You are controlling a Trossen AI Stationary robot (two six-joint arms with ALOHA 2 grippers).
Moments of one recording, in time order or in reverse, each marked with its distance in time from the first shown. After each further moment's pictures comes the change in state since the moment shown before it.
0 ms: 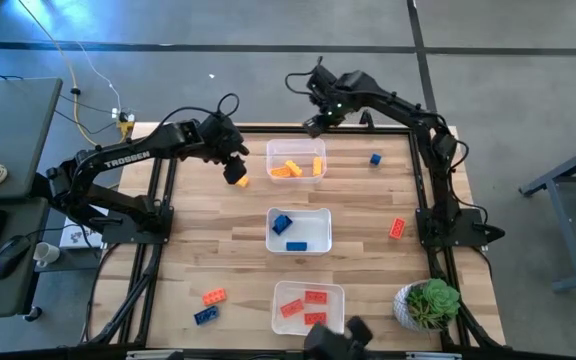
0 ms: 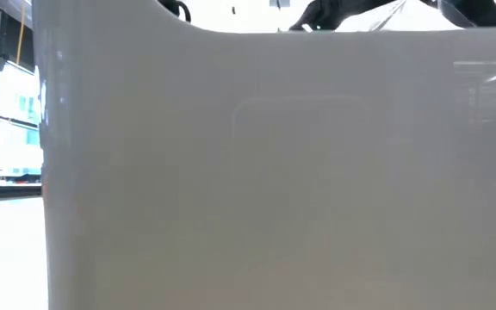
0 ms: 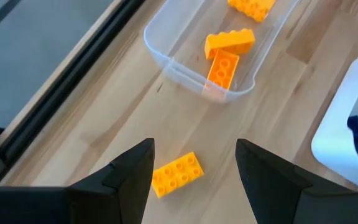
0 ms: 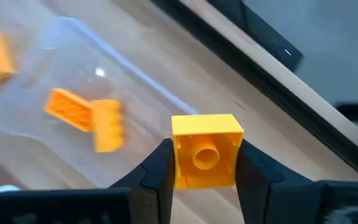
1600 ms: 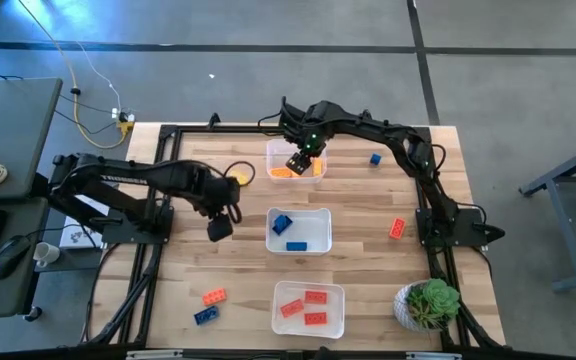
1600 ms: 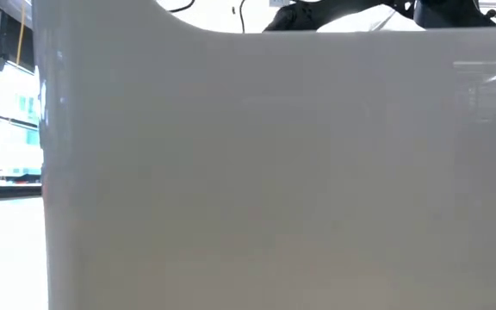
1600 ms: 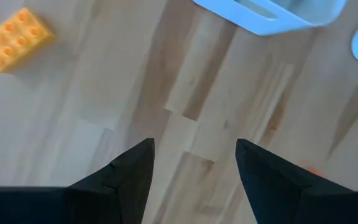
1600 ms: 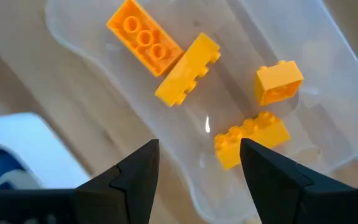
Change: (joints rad) left arm -0.511 0.000 -0.001 -0.347 0.090 -0.371; right arm 0.202 0.153 0.037 -0.040 -0.067 -0.070
